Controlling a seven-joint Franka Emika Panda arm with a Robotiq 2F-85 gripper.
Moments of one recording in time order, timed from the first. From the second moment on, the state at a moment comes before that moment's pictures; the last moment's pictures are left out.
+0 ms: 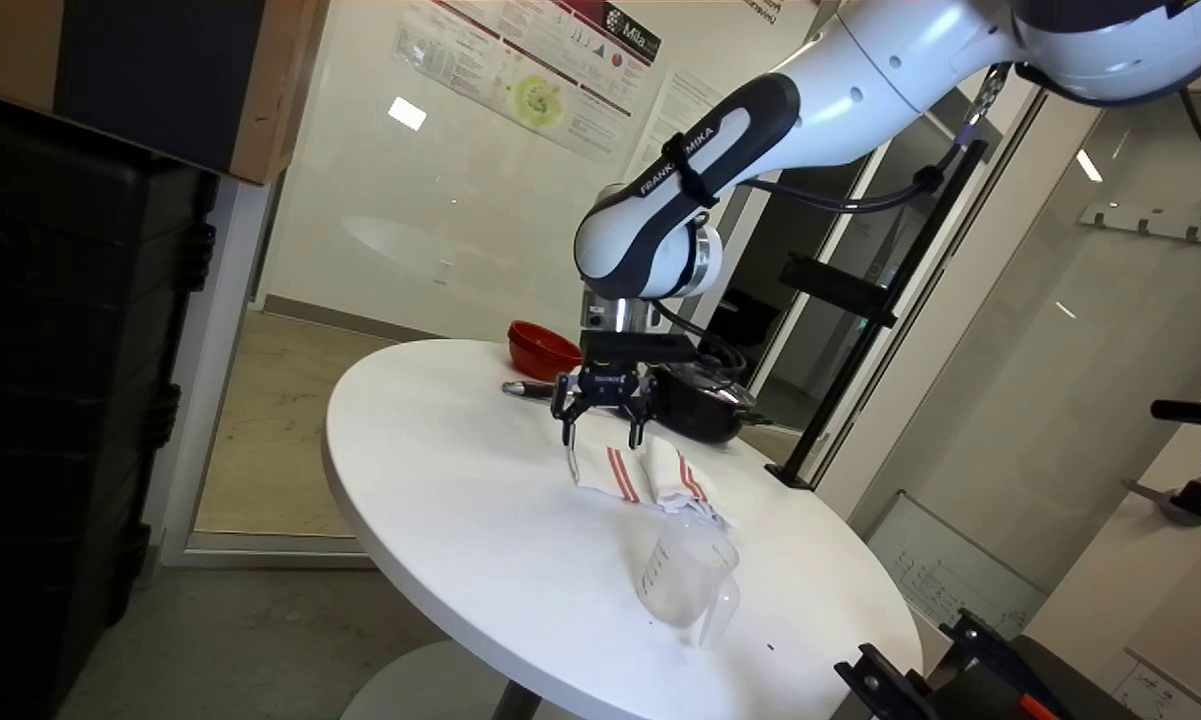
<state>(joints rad) 0.20 0.95 -0.18 -1.58 -0.09 2.28 0.51</state>
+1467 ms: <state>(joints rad) 0.20 1.15 -0.21 -1.29 -0.10 2.12 0.51</state>
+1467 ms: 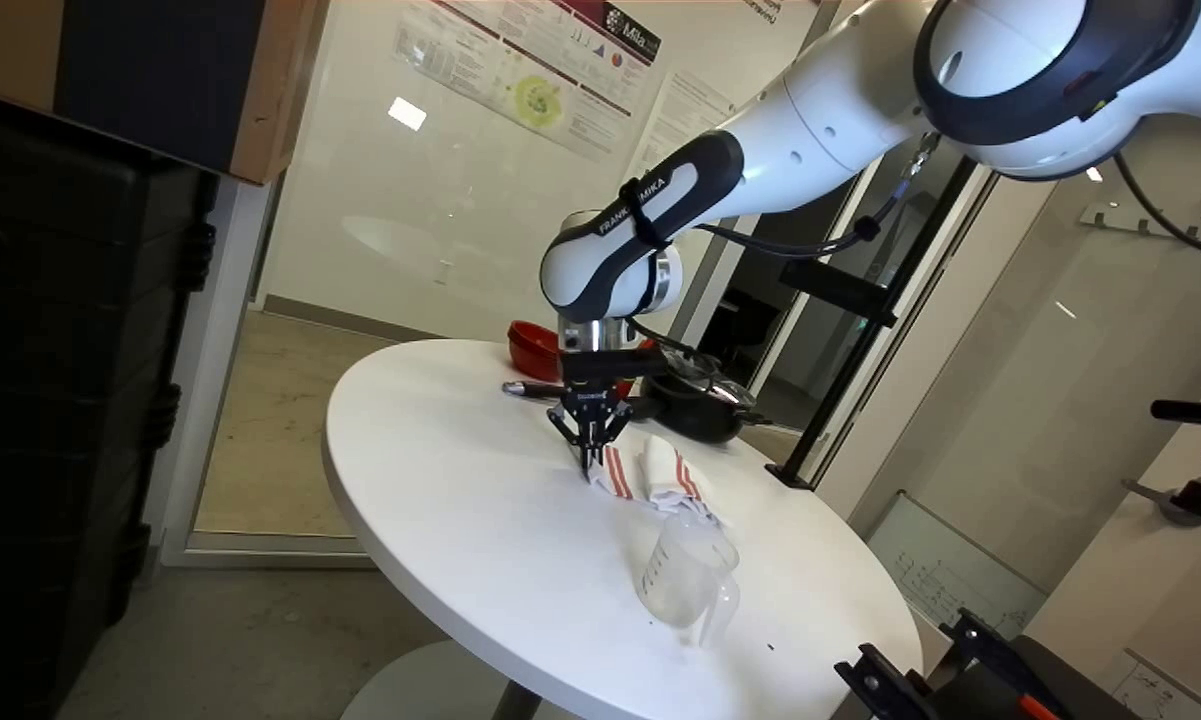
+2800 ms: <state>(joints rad) 0.05 0.79 -0.19 -1.73 -0.07 2.21 0.40</state>
